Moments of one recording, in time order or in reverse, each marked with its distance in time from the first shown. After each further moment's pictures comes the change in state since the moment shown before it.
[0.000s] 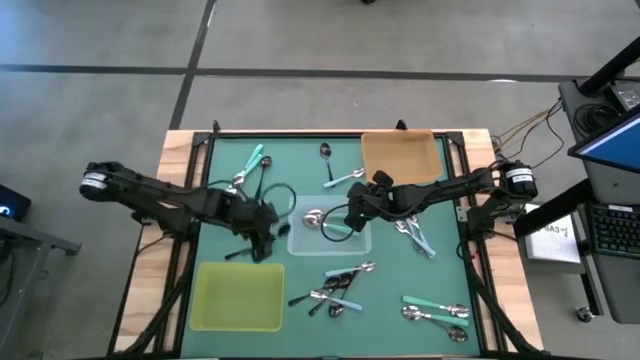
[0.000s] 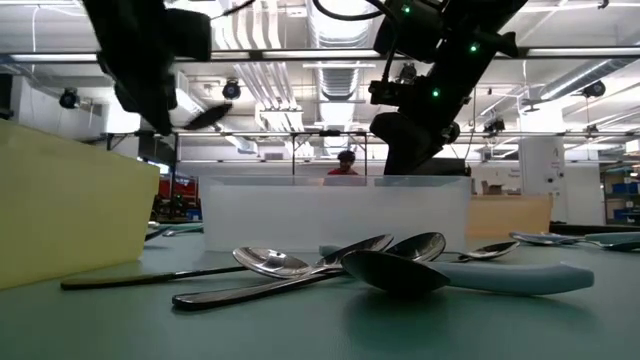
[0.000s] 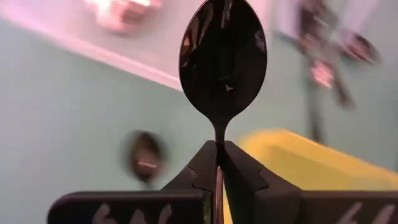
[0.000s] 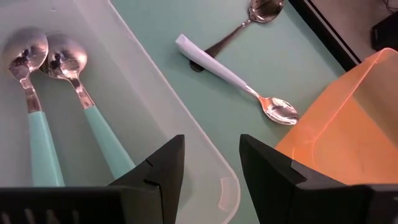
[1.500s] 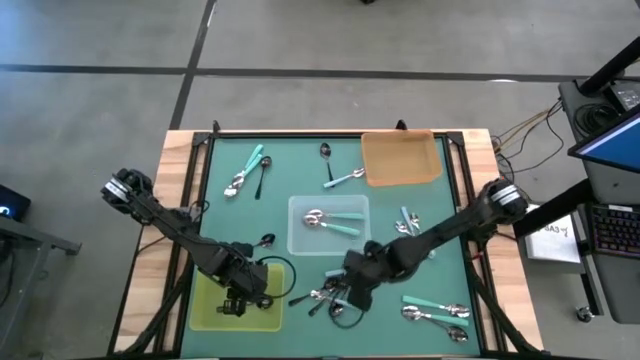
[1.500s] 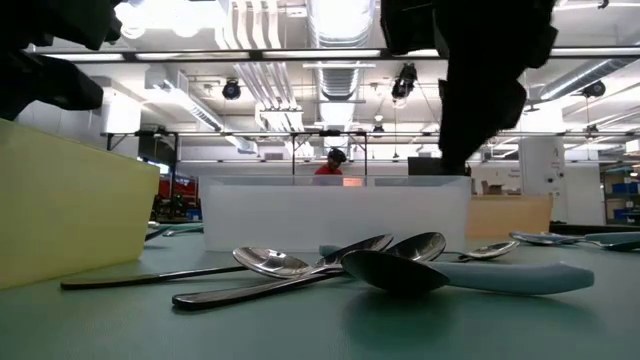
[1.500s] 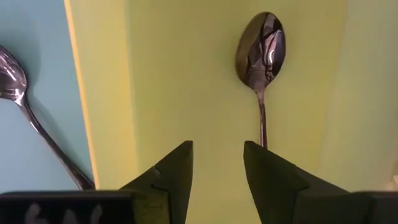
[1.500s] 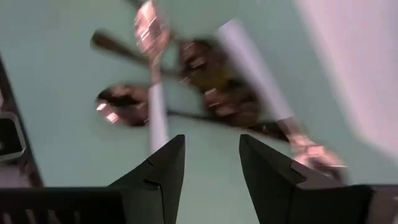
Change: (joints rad) left arm -0.403 0.252 0.107 -0.193 0.059 -0.051; right arm 0.446 0.183 0.296 -0.198 -0.495 0.434
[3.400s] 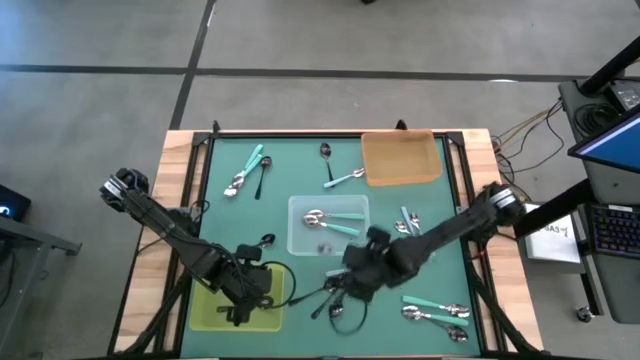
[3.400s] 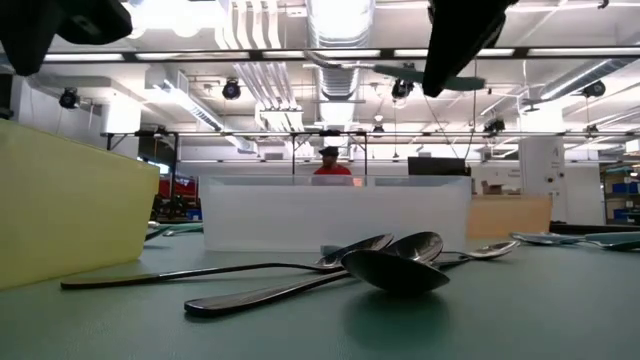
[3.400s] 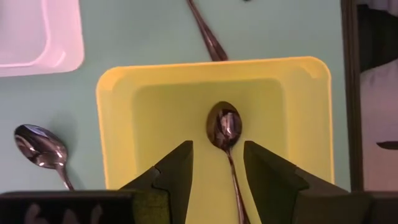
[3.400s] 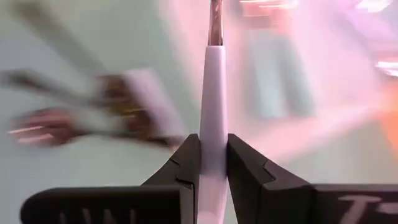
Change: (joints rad) left arm -0.046 -0.014 0.166 0.005 -0.169 0.039; right arm -0.017 -0.014 0.273 -0.494 0.328 -0.077
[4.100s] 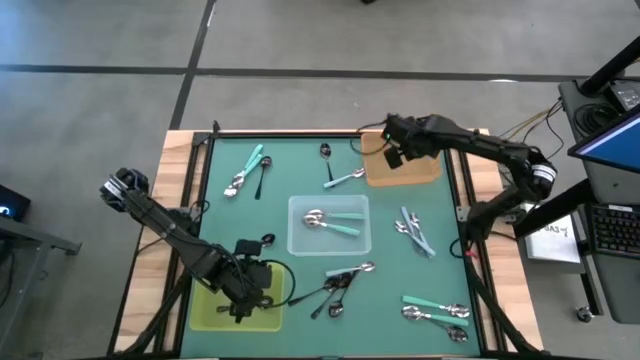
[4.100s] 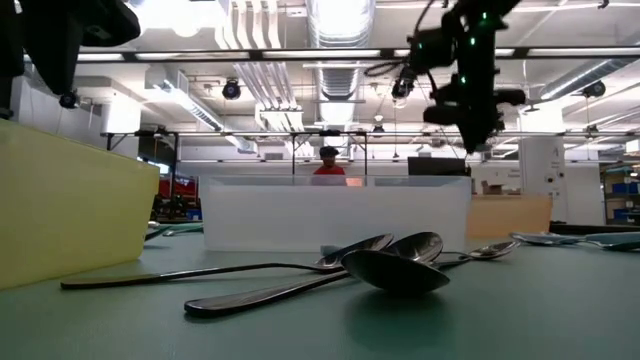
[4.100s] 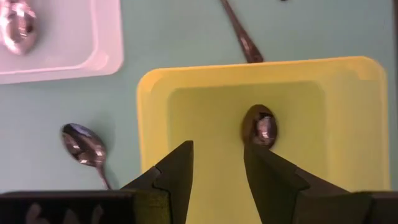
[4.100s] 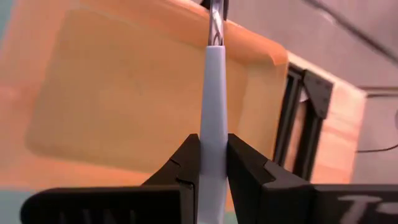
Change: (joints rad) left arm 0.000 0.000 -0.019 -0.031 -0.112 0.017; right arm -1.012 -0.320 -0.337 -0.024 0.075 -0.191
